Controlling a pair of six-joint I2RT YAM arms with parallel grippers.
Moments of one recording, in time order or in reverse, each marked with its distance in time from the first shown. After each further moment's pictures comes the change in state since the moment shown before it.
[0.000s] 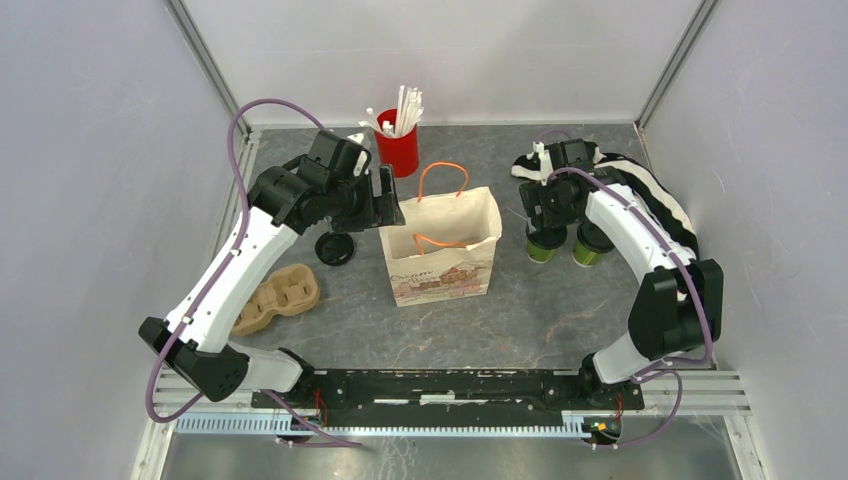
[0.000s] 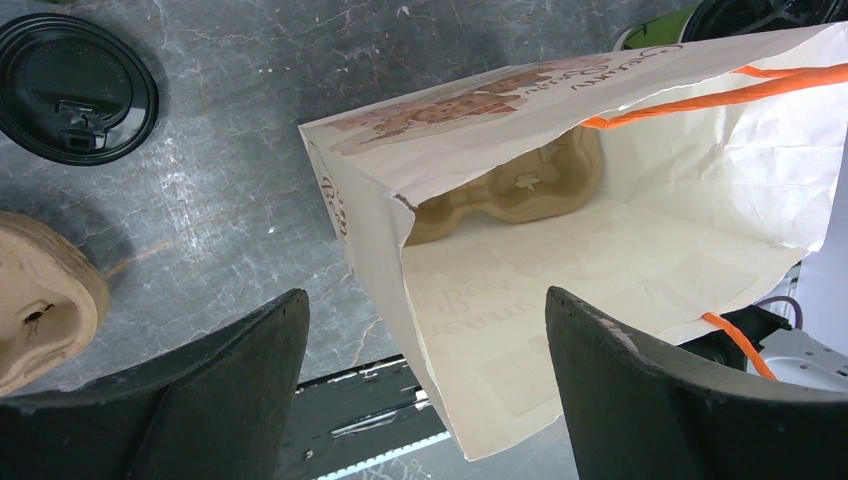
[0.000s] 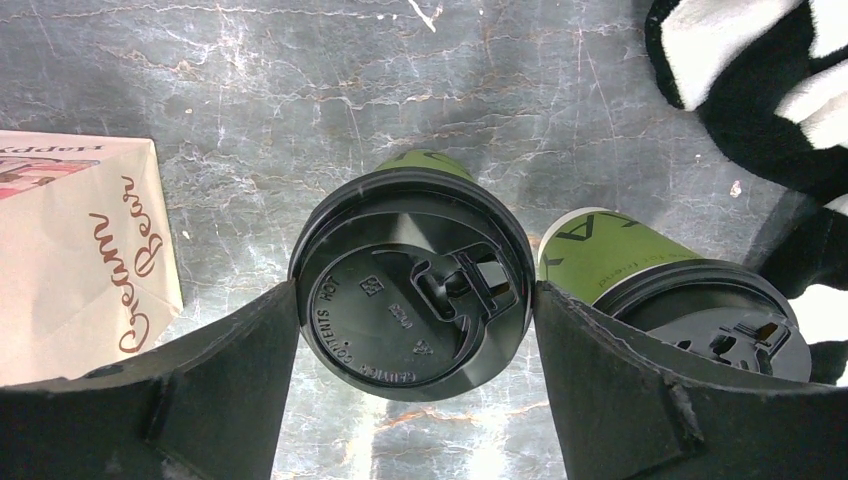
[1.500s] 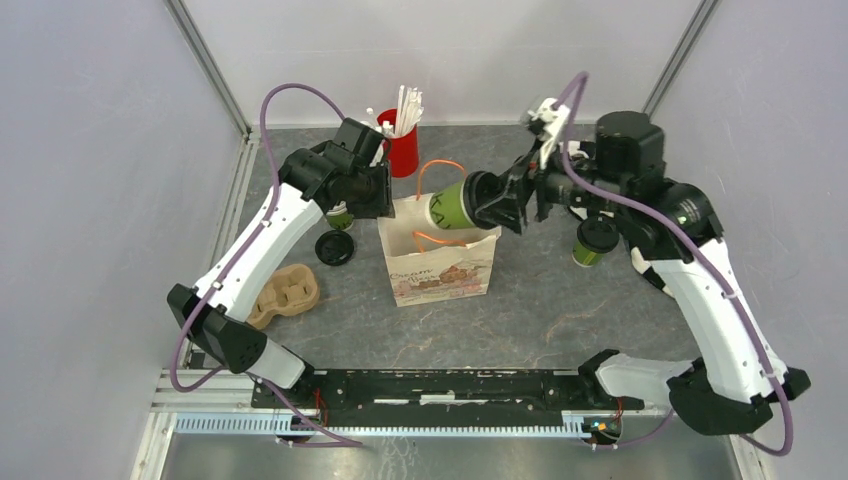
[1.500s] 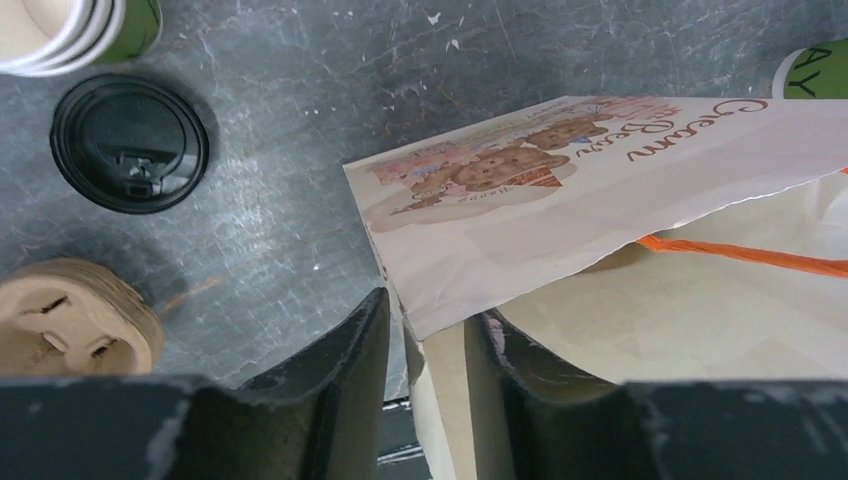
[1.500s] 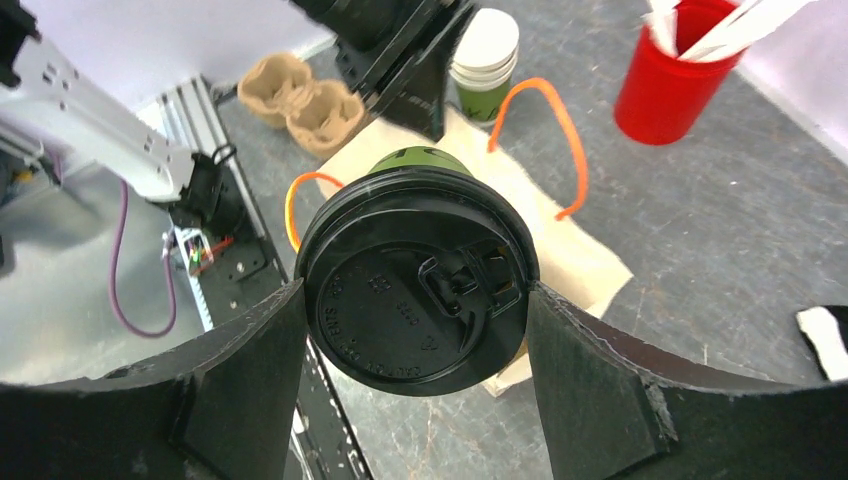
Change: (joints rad) left arm 0.005 0.150 0.058 0.014 -0.081 0.071; right arm 0.272 -0.370 0.447 -0.048 -0.600 -0.002
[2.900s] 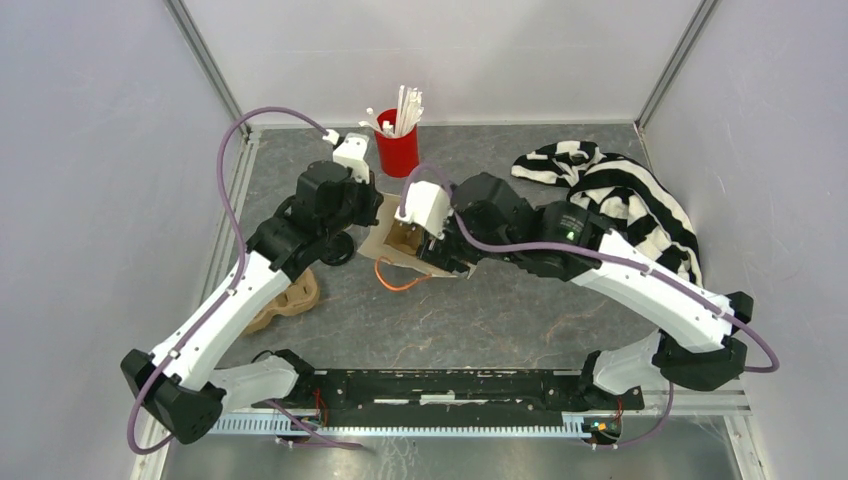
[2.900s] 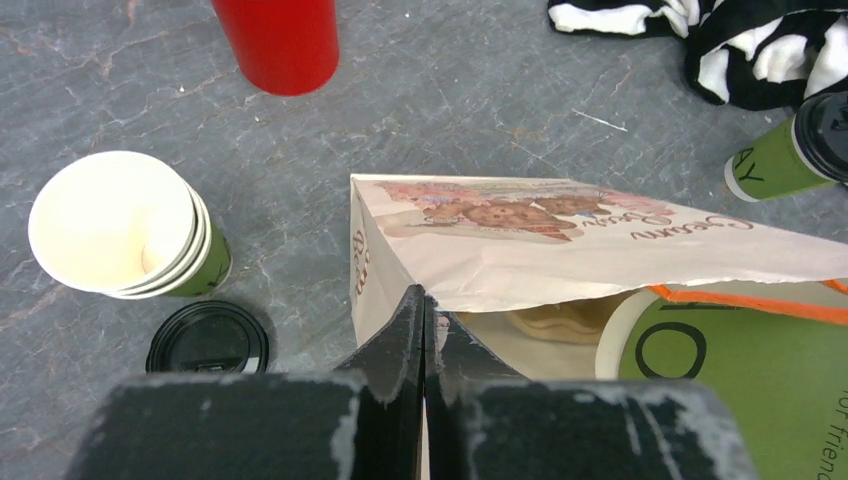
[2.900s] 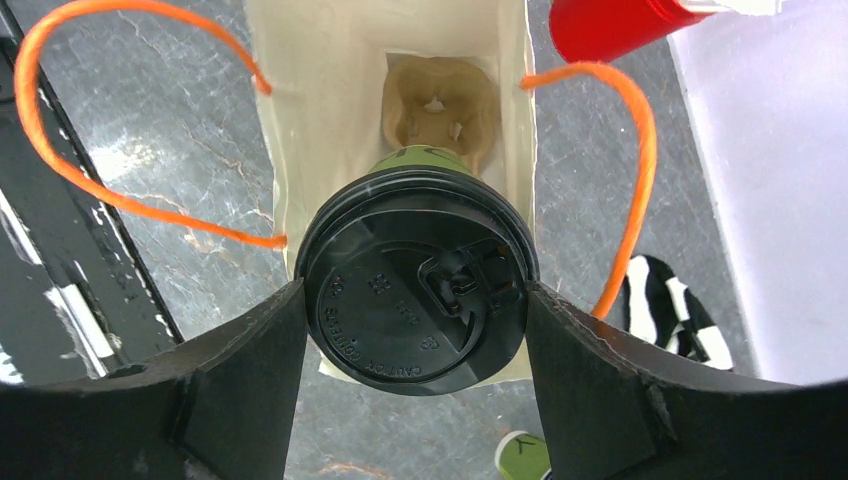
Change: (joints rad) left arm -0.029 -0.357 -0.451 0.618 -0.094 0.286; right arm 0.598 0.216 0.022 -0.145 0.760 -0.276
